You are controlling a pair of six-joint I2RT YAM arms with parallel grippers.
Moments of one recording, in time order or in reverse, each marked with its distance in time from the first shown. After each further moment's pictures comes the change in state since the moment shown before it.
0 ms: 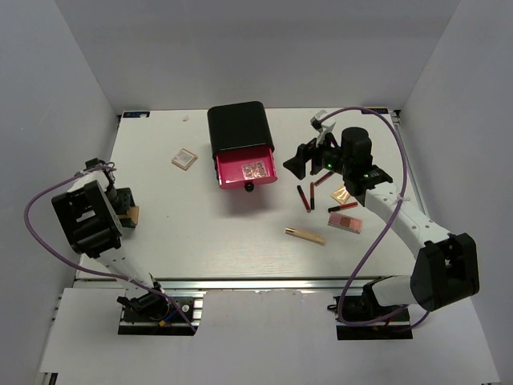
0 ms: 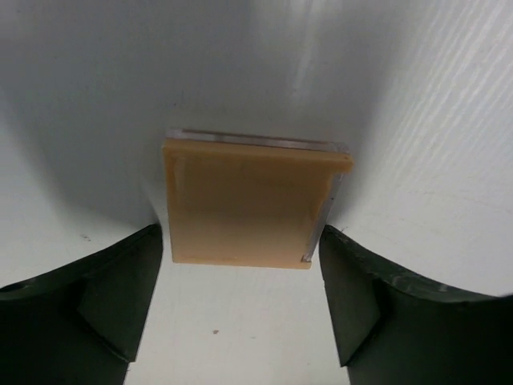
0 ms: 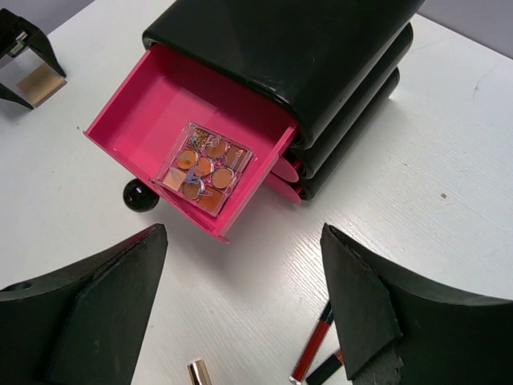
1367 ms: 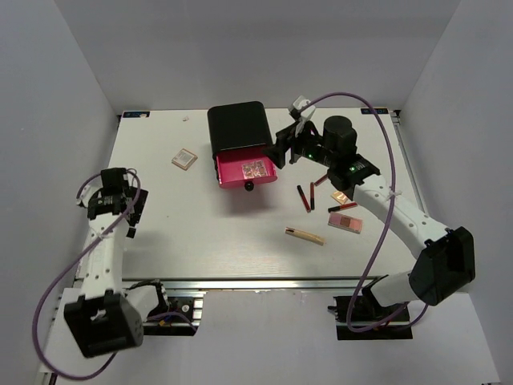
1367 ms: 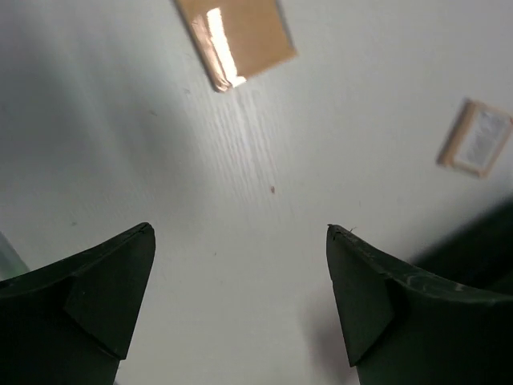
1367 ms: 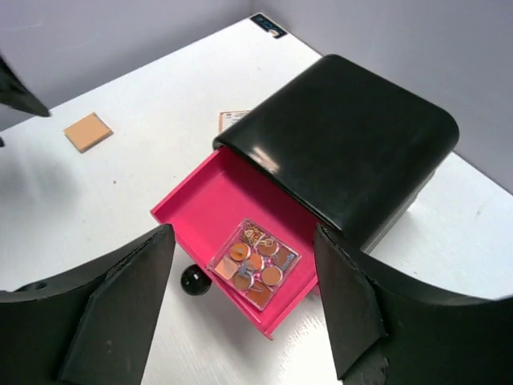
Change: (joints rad) left arm -0.333 -0.837 -0.288 -0.055 -0.191 0.193; right arm 0.184 0.061 0.195 0.029 0.096 -0.012
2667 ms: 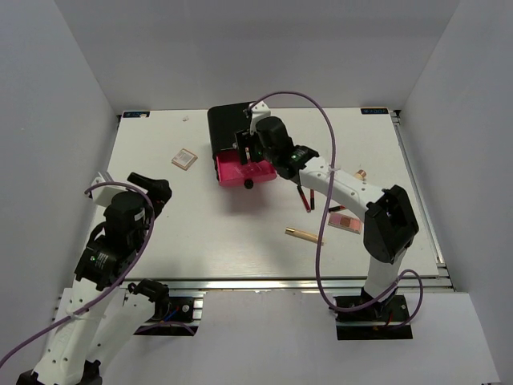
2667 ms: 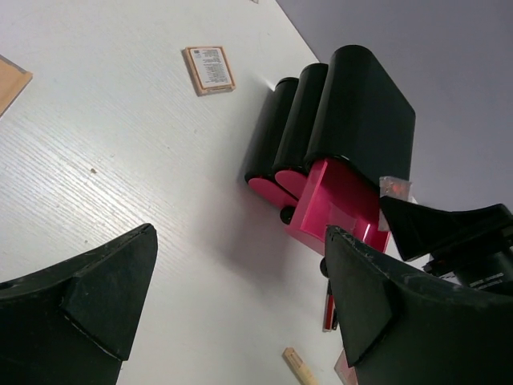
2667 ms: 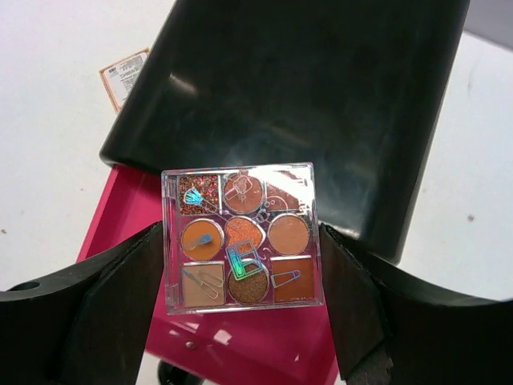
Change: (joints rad) left arm -0.525 -0.417 0.022 0.114 -0.215 0.080; right arm 0.210 0.411 0.344 -0.213 0.584 0.129
